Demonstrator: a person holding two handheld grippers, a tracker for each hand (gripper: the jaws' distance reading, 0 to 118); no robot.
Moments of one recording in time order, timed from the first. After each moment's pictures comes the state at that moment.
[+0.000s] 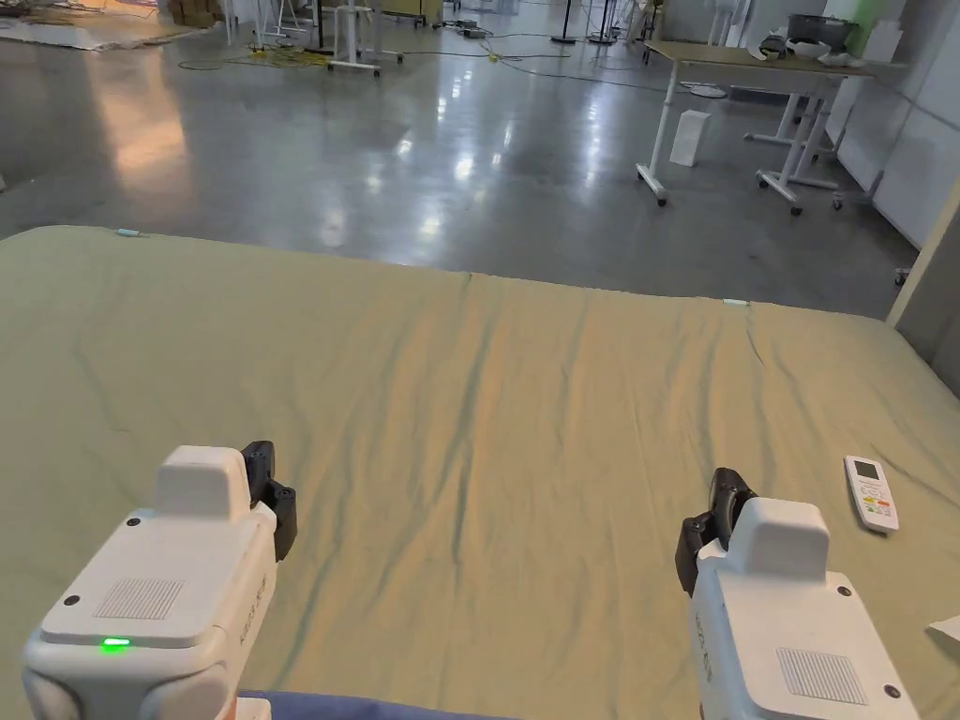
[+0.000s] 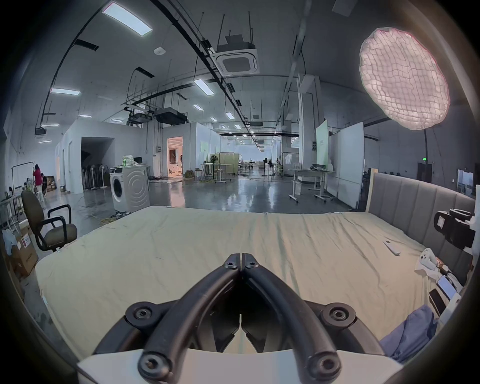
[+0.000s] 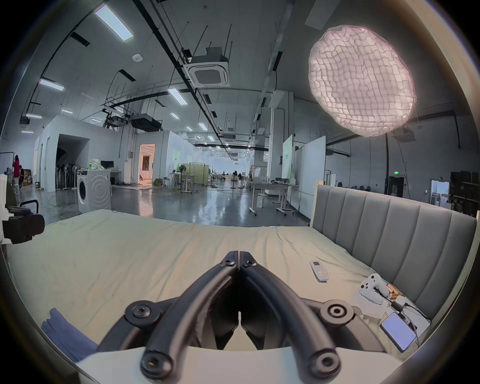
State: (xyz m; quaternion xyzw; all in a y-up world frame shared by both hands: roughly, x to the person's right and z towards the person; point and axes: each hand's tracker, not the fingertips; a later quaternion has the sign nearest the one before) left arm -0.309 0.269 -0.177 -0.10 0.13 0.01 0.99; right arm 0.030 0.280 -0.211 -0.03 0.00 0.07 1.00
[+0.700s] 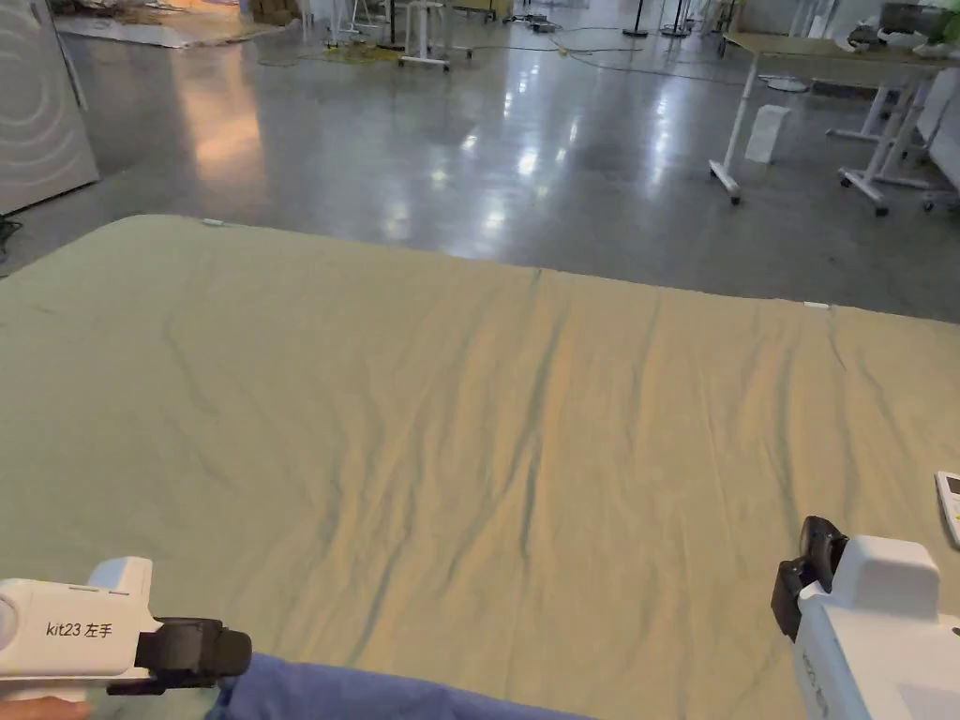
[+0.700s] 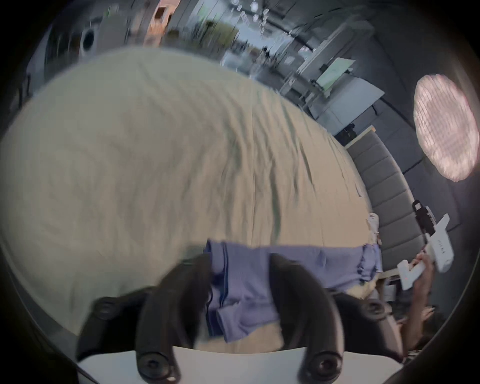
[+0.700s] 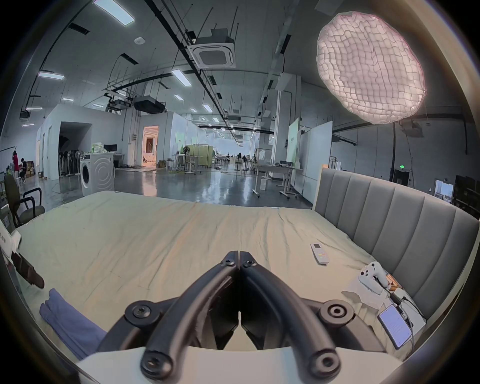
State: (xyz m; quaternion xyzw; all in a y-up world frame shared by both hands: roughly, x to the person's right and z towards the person) left arm -0.503 0.154 -0.163 -0.48 -0.06 0.28 0.82; right arm 0.044 0.263 -0.214 -0.10 0.02 0.08 0.99
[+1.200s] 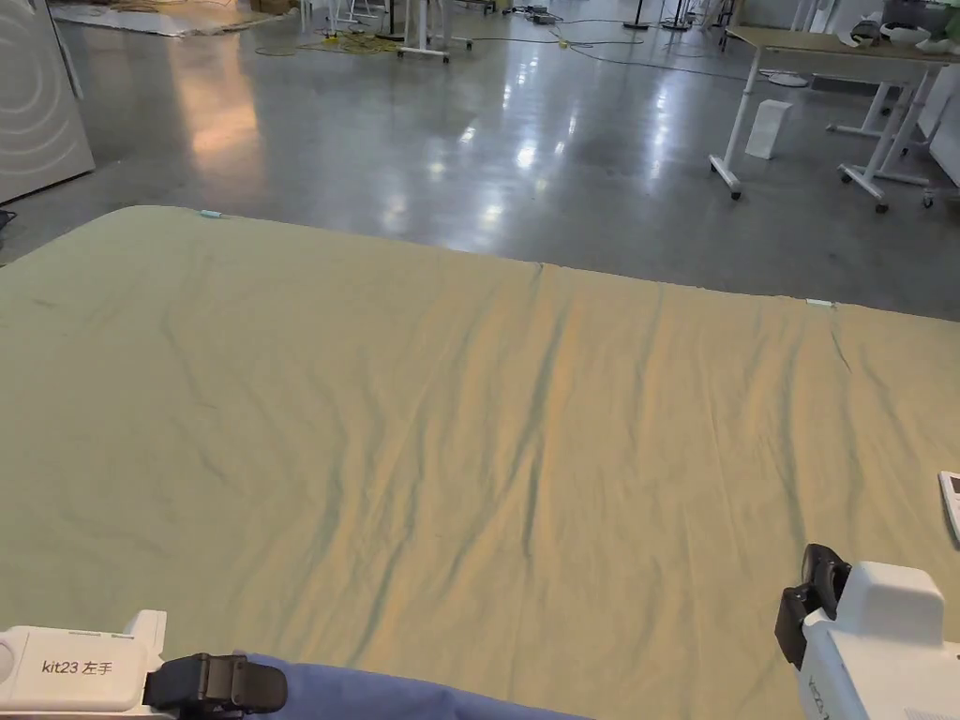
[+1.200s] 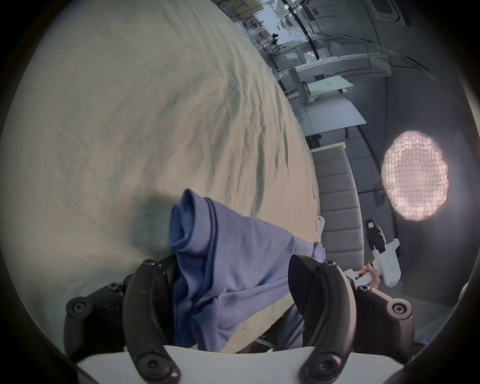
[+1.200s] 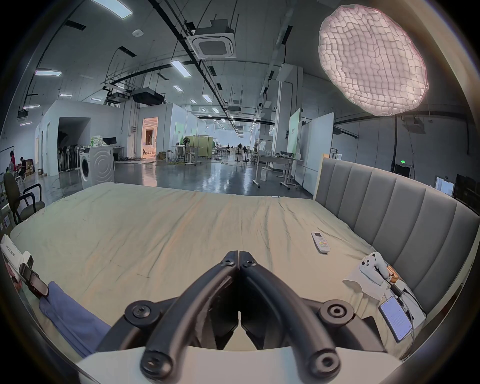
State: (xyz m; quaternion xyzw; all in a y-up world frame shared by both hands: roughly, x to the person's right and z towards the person) left arm -0.480 0.125 -0.151 -0.46 -0.16 0.44 0.75; right arm 0.043 0.250 -0.214 -0.13 0.02 0.08 0.99
